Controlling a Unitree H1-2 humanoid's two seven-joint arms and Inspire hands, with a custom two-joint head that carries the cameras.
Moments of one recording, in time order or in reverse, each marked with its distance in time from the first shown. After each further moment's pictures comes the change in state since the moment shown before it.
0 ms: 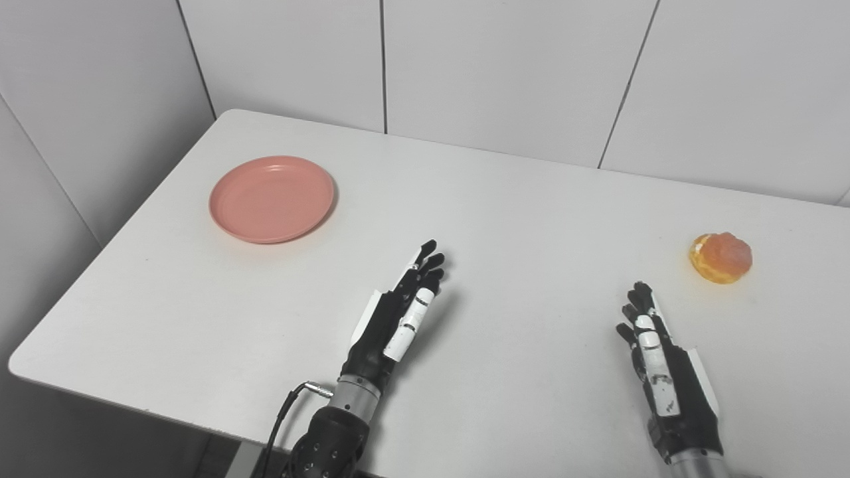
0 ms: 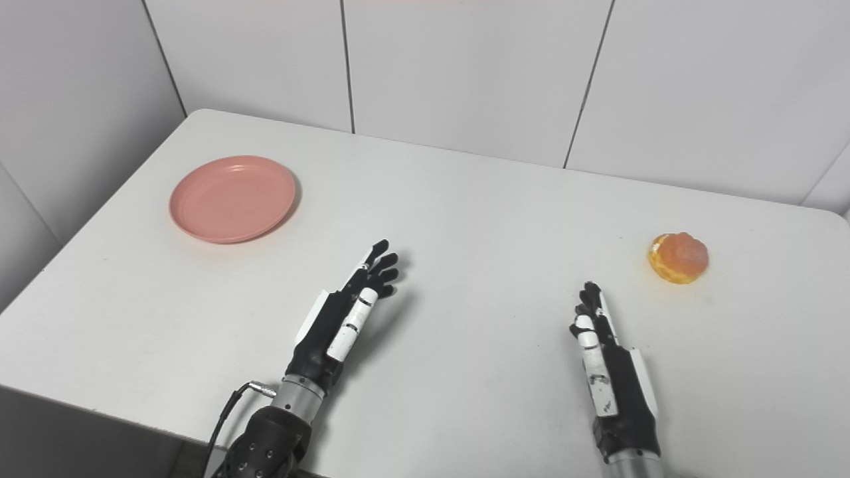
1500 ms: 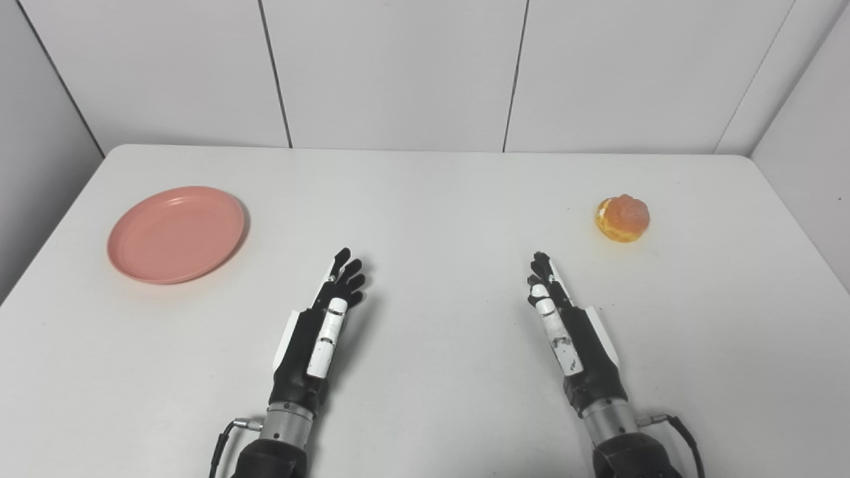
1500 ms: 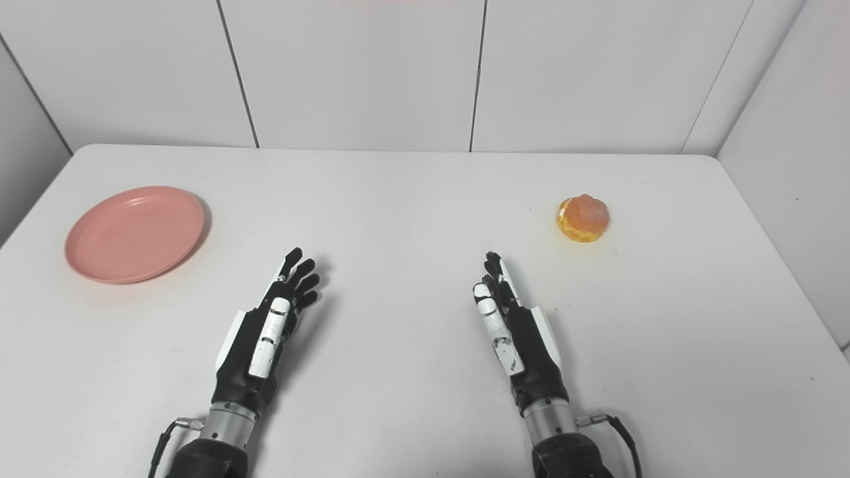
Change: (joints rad) left arm 0.000 0.021 0.062 -0.012 -0.113 0.005 -0.084; right arm -0.001 0.065 0.055 -0.021 -0.104 0.027 -0.052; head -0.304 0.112
